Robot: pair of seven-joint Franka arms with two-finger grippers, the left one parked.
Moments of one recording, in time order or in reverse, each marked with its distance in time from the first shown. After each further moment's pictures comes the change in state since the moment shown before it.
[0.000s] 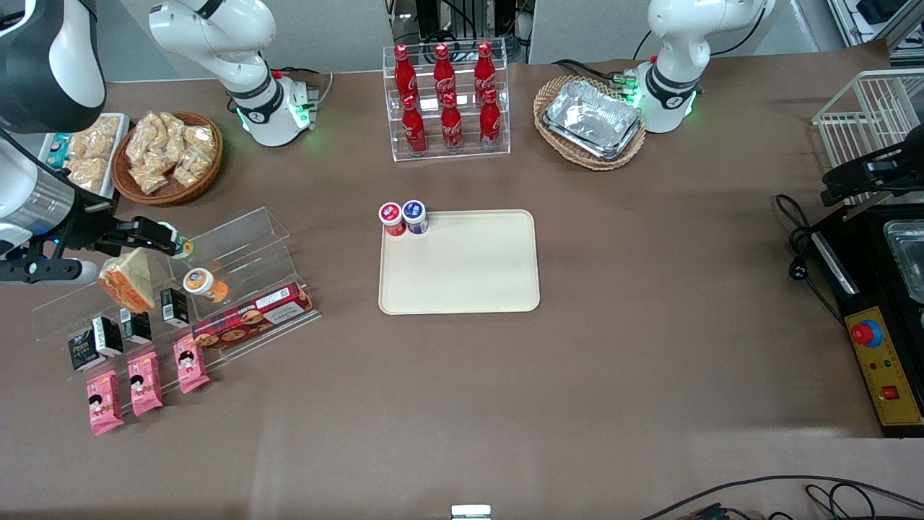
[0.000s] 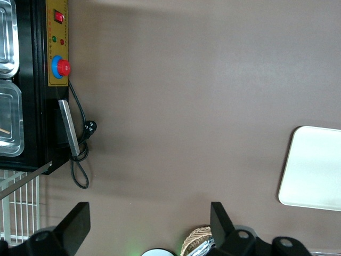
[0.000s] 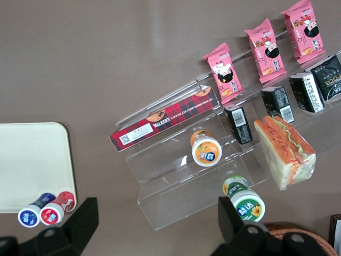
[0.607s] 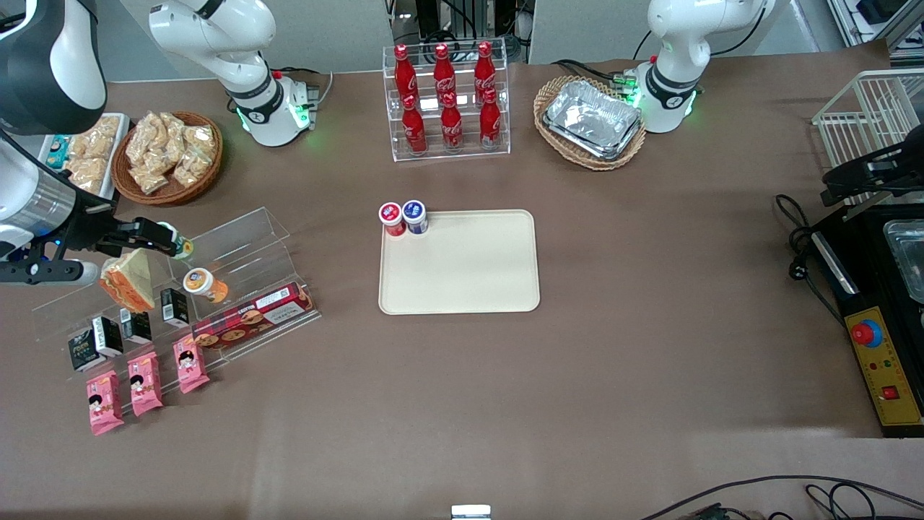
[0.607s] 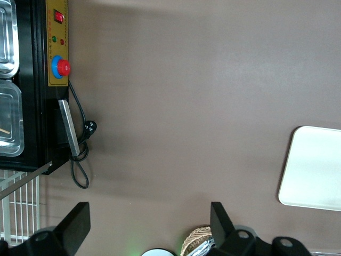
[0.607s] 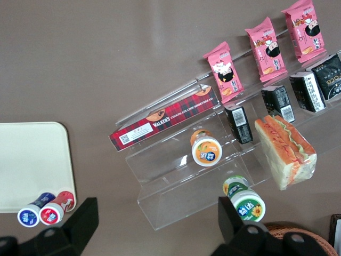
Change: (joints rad) arm 0.000 0.004 0.000 0.000 0.000 -0.001 0.000
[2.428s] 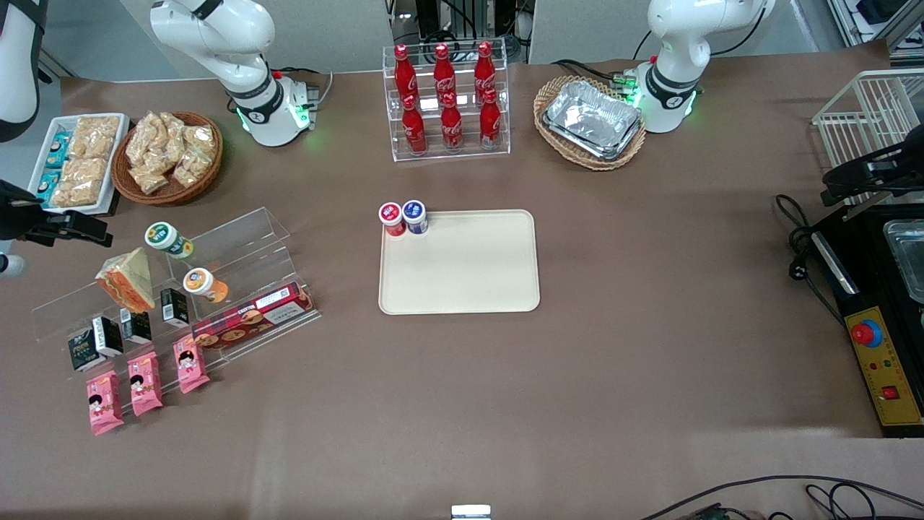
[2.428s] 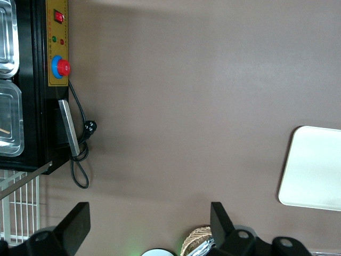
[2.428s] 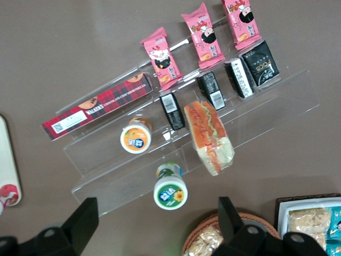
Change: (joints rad) arm -0.142 -0.017 -0.030 -0.018 -0.086 -0.033 -0.164
